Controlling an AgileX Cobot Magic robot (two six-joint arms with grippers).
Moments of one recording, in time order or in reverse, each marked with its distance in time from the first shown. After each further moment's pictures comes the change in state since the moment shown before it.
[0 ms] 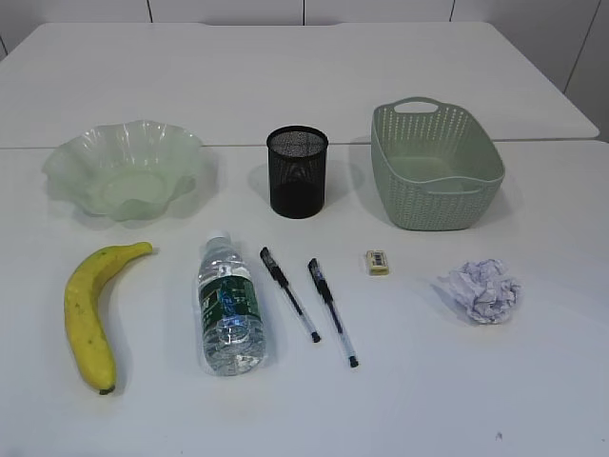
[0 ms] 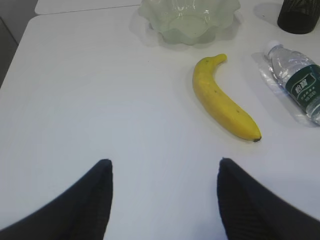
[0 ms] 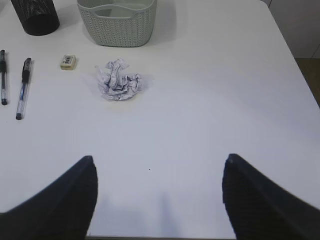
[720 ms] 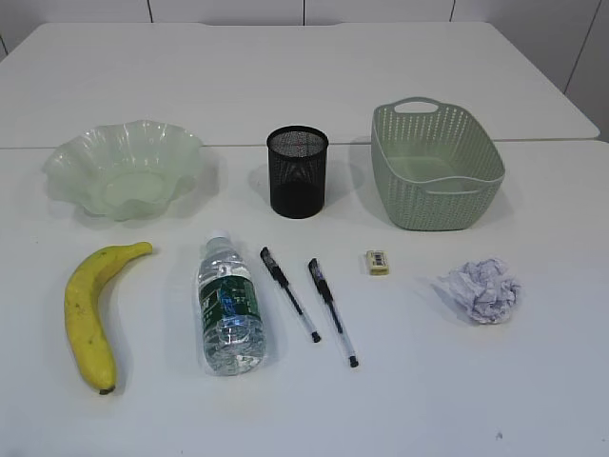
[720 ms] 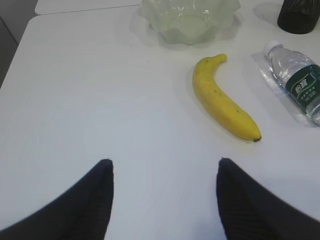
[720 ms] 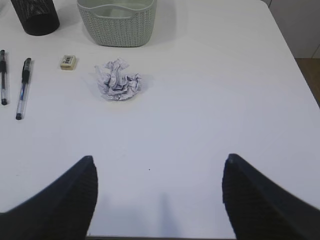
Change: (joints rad) left arm 0.000 0.000 0.000 0.000 0.000 0.000; right arm 0.000 0.000 0.000 0.000 0.000 0.000
